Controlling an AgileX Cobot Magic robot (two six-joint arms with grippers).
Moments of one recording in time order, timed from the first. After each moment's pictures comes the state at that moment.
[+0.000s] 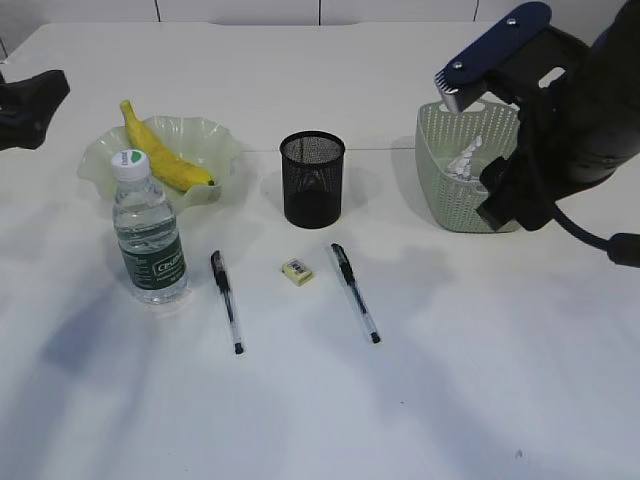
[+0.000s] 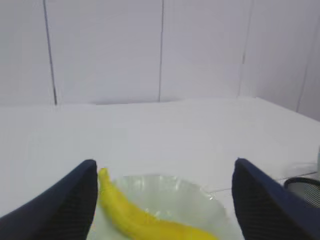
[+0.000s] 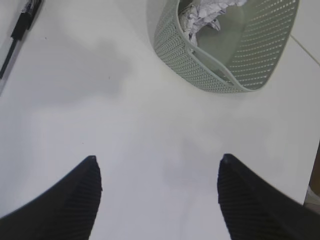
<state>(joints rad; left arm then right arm) 0.08 1.68 -0.65 0.40 -1.05 -0.34 0.52 1.51 -1.14 -0.57 0.89 0.19</state>
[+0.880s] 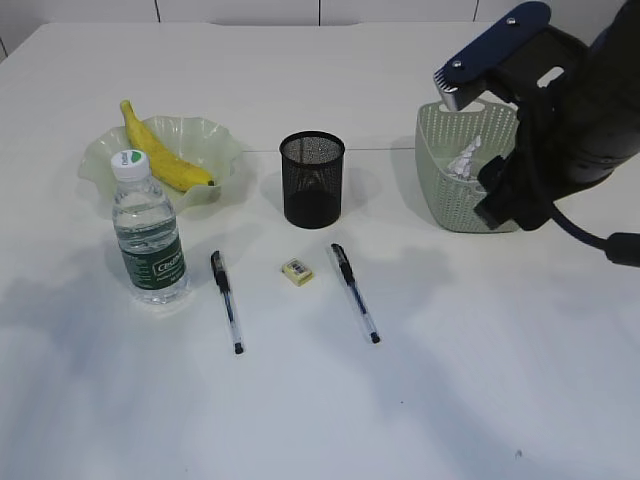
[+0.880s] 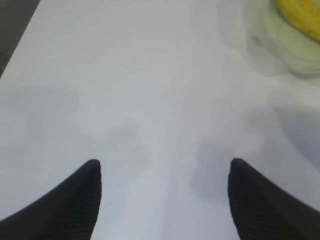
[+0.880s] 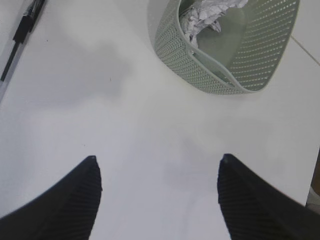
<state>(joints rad) 0.12 1.28 -0.66 0.48 0.21 -0.56 0.52 1.51 -1.14 -0.57 0.88 0.19</state>
